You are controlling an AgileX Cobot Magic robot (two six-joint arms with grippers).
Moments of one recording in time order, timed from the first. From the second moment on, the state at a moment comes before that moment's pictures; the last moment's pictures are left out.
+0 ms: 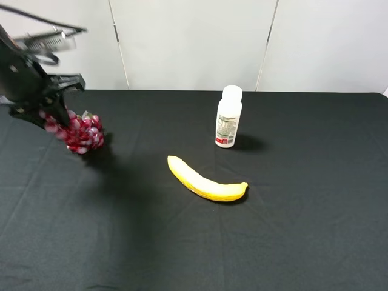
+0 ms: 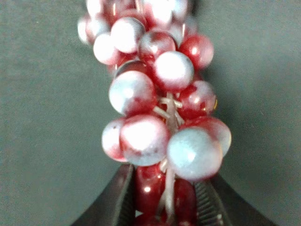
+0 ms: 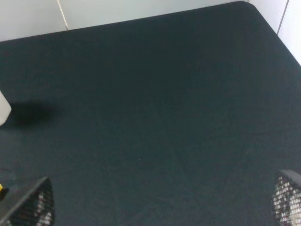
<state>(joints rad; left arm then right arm) -0.20 1.53 -1.09 -0.04 0.86 -0.28 -0.12 -0.01 -0.49 0.02 1.02 0.02</state>
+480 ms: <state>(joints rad) -0.20 1.32 -1.18 -0.04 1.06 -0.21 -0.12 -0.01 -0.49 0.02 1.02 0.02</state>
